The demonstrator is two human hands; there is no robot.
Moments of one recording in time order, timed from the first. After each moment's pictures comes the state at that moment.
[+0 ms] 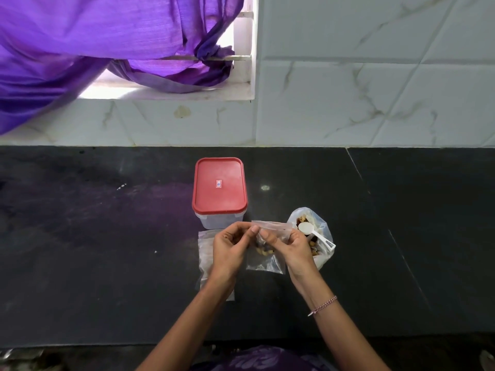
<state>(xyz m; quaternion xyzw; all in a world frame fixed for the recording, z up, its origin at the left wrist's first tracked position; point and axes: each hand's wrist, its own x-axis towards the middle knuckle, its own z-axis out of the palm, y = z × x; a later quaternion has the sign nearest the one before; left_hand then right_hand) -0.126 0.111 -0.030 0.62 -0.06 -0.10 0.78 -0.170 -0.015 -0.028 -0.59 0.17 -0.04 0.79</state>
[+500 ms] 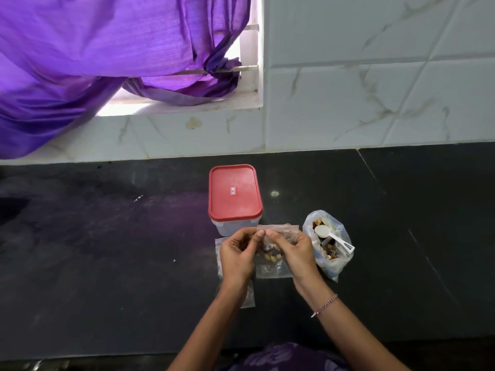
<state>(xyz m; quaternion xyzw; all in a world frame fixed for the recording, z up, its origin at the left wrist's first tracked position) -0.124 0.130 -0.028 0.67 -0.02 -0.06 0.74 -0.153 0.017 -0.033 -0.62 0.20 -0.10 0.75</state>
